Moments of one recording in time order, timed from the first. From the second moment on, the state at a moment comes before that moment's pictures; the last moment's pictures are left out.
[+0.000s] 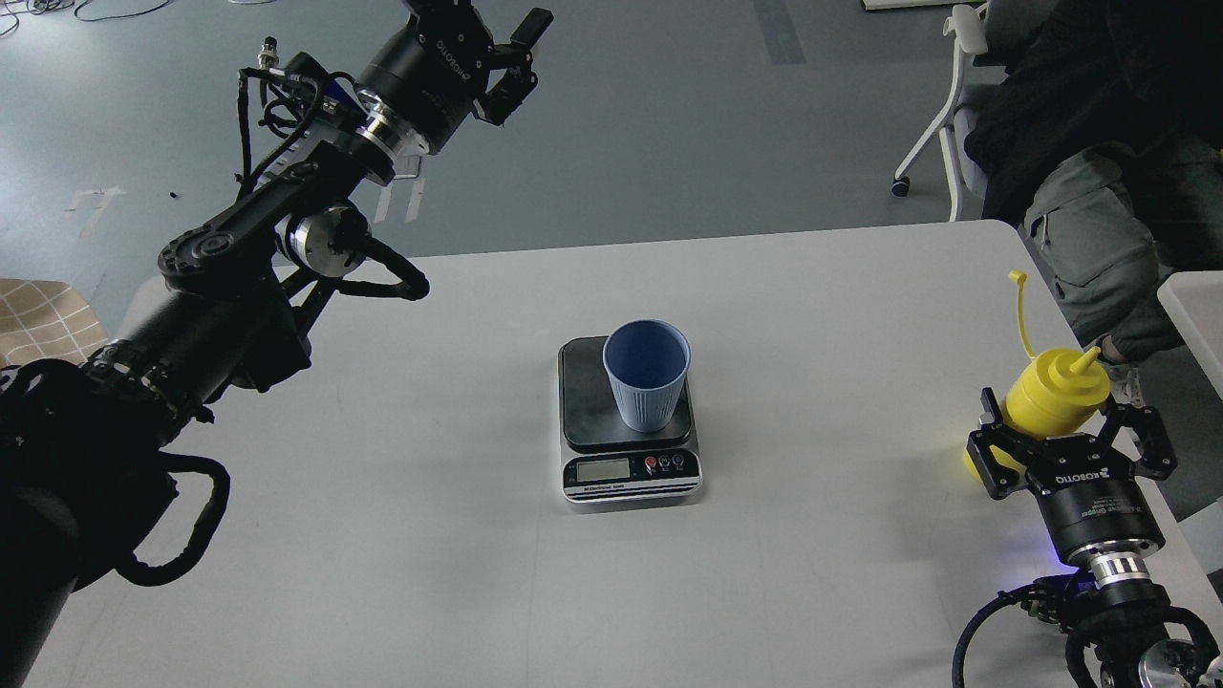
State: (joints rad) left arm -1.11 0.17 -0.59 -0.57 0.34 -0.47 -0.49; right arm -0.17 -0.01 1.69 1.19 0.08 0.49 -0.14
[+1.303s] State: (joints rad) left arm -1.09 0.17 -0.55 -0.56 0.37 -0.46 -0.49; right arm -0.15 -0.06 1.70 1.29 -0.41 0.49 0.01
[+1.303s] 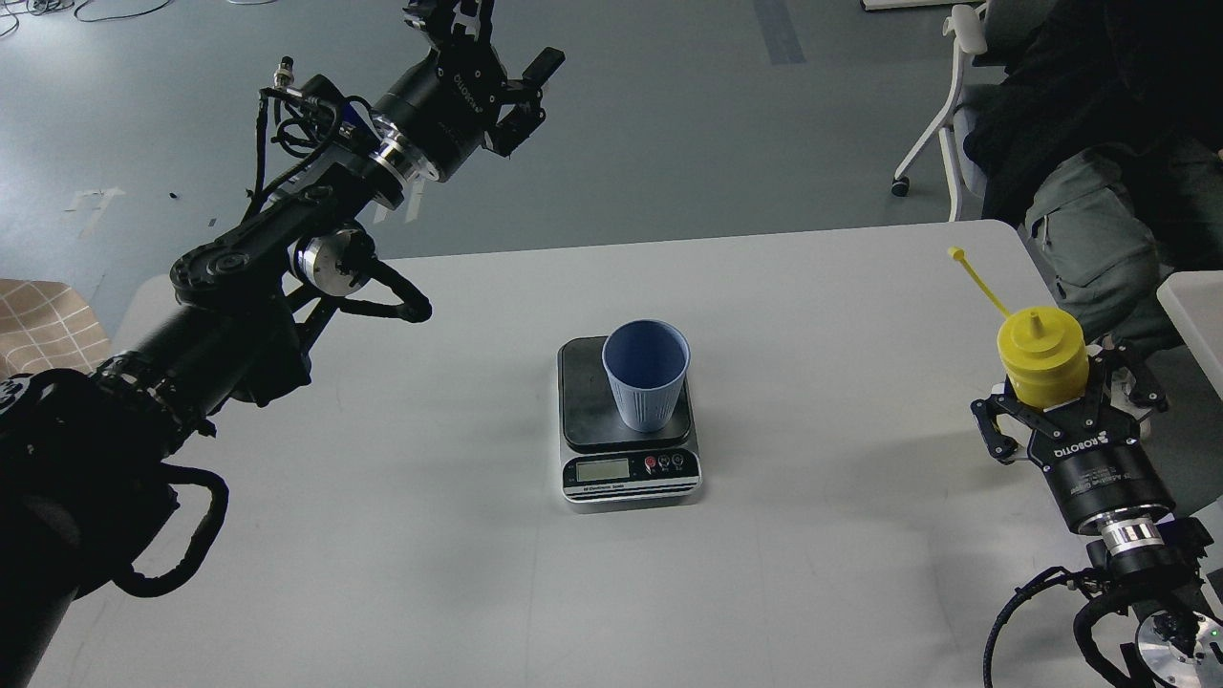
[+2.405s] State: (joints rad) left arm -1.10 0.20 -0.61 -0.57 0.36 -0.47 -0.49; right arm 0.47 -0.02 1.51 1.29 -1.41 0.49 -0.06
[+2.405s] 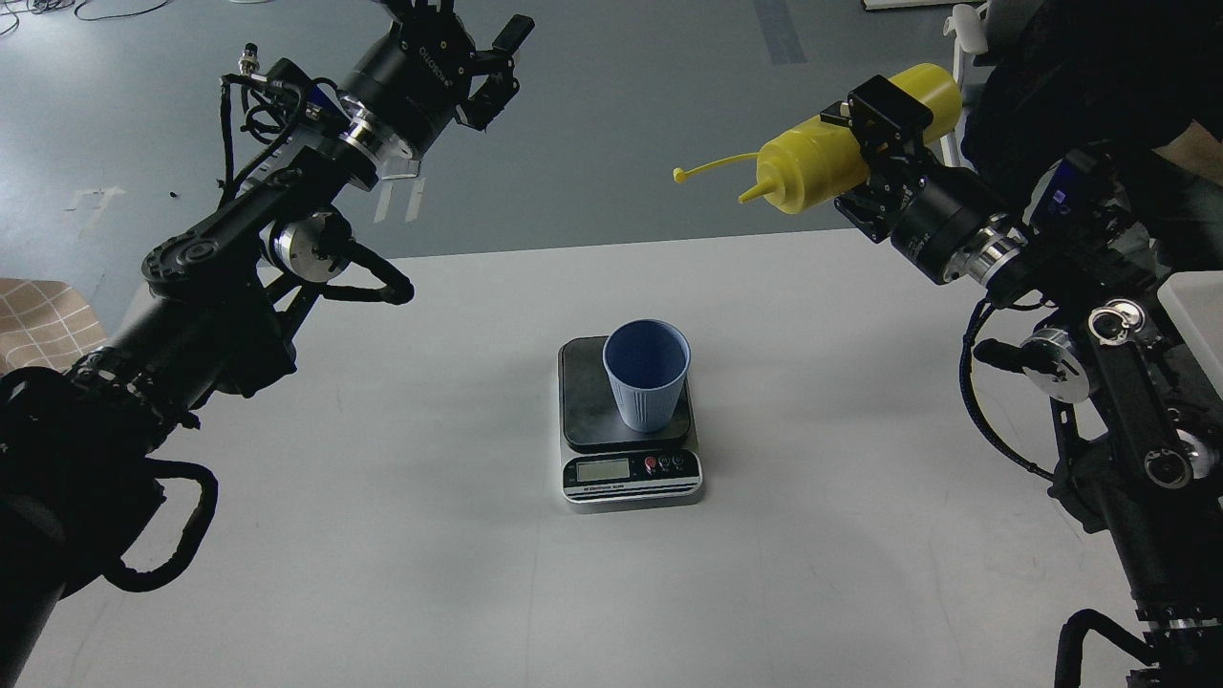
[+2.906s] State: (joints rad) left arm -1.10 0.21 -0.63 -0.58 0.36 -0.47 -0.49; right arm 0.50 0.00 1.35 1.30 -1.75 0.44 0.00
